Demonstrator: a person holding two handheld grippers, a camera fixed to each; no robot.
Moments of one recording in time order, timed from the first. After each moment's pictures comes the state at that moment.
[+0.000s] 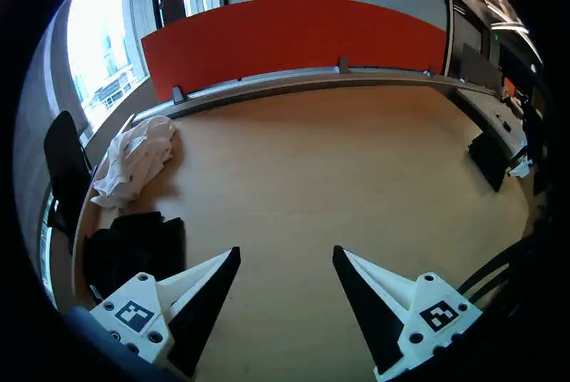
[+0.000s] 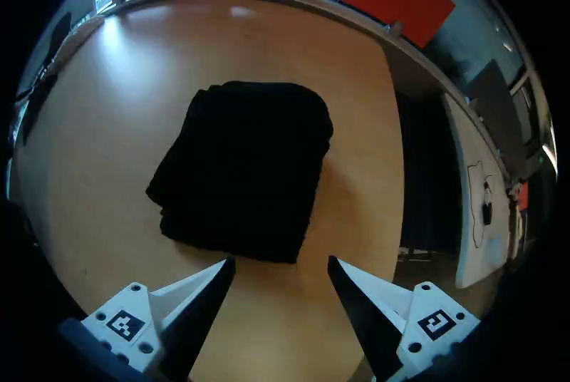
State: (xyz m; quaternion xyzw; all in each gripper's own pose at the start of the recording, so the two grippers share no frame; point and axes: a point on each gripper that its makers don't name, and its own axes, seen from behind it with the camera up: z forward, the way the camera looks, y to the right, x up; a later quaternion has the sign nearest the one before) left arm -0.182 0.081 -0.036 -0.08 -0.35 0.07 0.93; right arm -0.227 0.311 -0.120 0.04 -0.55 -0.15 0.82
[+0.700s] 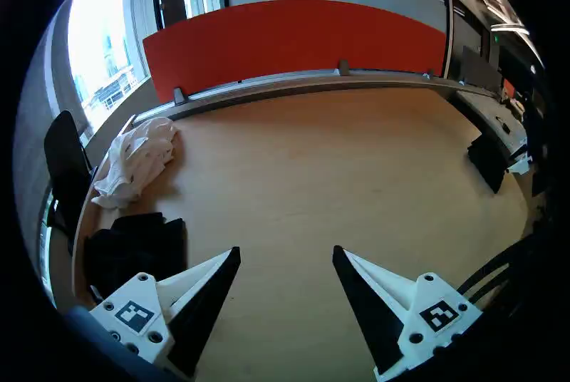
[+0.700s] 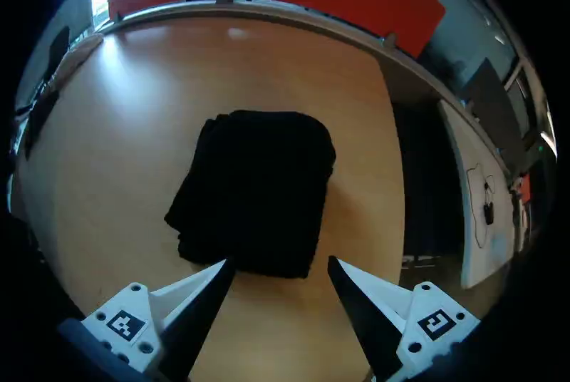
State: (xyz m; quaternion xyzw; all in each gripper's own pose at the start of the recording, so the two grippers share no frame) left arm -0.179 0.077 -0.037 -0.08 -0.35 0.06 0.93; right arm -0.212 0.290 -0.104 0.04 -0.51 -0.12 0.85
